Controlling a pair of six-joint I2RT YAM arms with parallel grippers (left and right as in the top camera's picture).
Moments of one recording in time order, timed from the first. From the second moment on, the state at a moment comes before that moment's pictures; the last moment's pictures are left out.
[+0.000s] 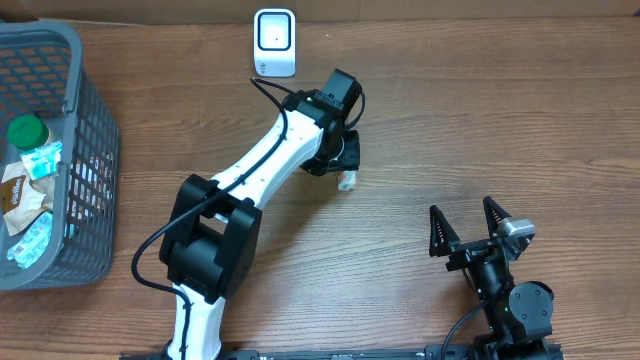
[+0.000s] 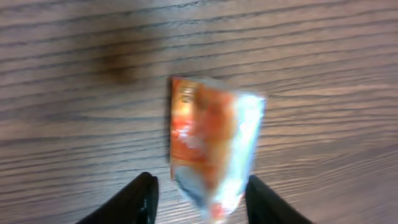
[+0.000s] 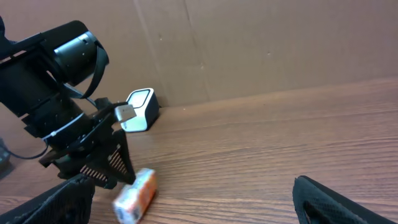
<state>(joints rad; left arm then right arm) -0.54 2.11 1.69 -0.91 0.20 -0.59 0.16 0.01 0.02 -0.03 -0.07 0.25</state>
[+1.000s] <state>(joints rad) -0.03 1.58 1.91 -1.26 0.01 -0.51 0.16 0.01 0.02 -0.03 -0.07 0.25</state>
